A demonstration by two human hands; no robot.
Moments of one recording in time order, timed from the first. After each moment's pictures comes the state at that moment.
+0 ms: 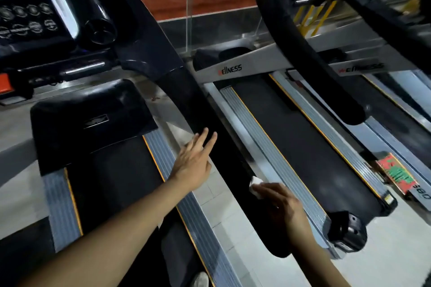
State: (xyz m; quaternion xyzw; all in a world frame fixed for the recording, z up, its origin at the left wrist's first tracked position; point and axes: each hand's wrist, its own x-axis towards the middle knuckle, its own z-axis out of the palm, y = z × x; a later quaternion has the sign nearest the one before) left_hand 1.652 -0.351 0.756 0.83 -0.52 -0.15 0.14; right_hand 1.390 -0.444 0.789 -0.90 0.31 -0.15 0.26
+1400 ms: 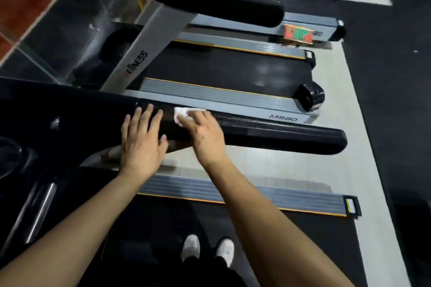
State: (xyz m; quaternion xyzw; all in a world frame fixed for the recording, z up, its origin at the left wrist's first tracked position) left_hand 1.923 -0.412 0.777 0.63 -0.77 0.00 0.13; right_hand 1.744 -0.424 0.757 -0.77 0.57 -0.29 0.04
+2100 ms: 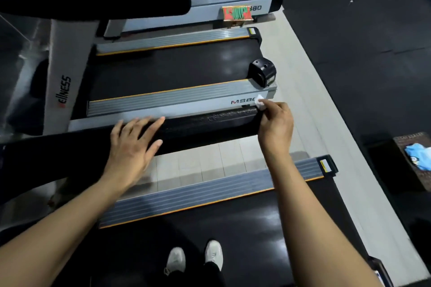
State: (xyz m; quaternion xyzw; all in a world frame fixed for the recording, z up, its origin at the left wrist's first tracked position) left_hand 1.749 -0.440 0.741 0.44 -0.89 0.01 0.09; right_hand 1.419 -0.355 0.733 -0.35 0.84 -0.41 0.07
